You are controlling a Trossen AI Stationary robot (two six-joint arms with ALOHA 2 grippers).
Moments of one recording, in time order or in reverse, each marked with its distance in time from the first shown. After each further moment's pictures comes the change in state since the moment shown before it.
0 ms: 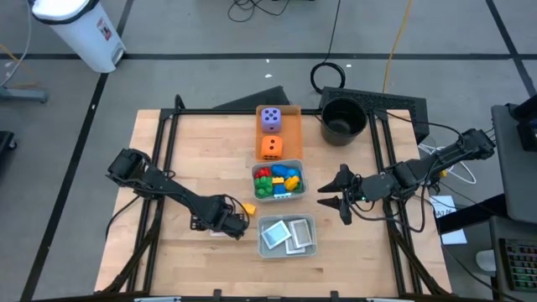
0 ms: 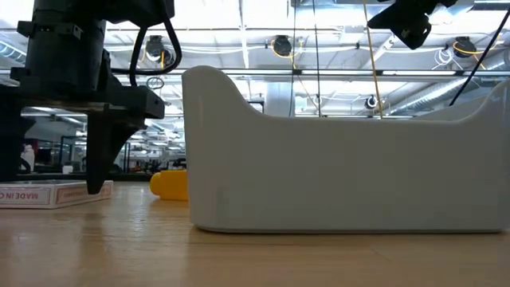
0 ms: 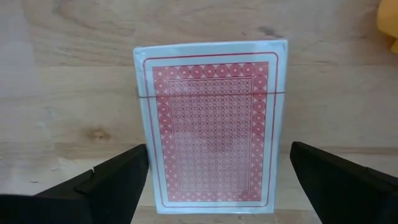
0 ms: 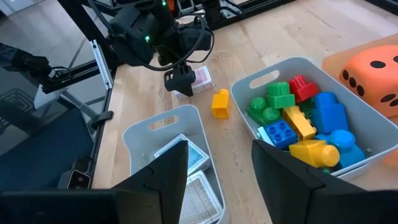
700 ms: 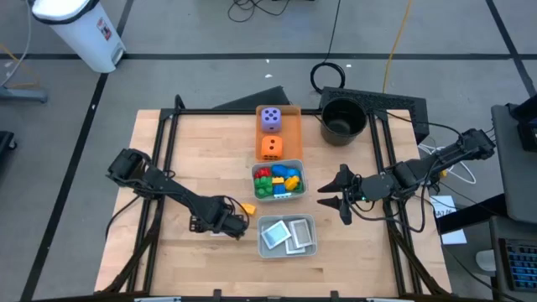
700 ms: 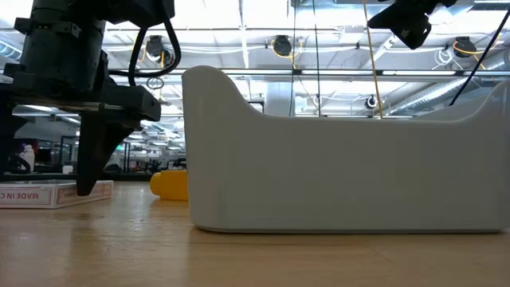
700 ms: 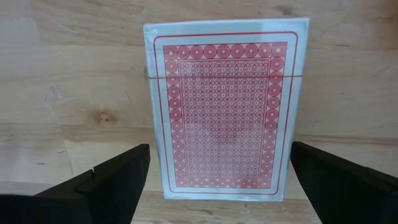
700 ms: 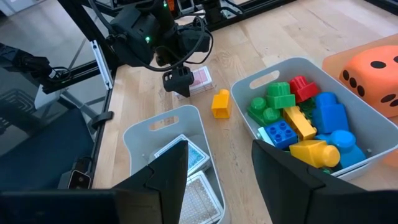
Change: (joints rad) left arm 0.000 0.000 0.000 -0.002 0.056 -0.021; right arm 0.000 0.000 0.000 0.001 0.000 0.000
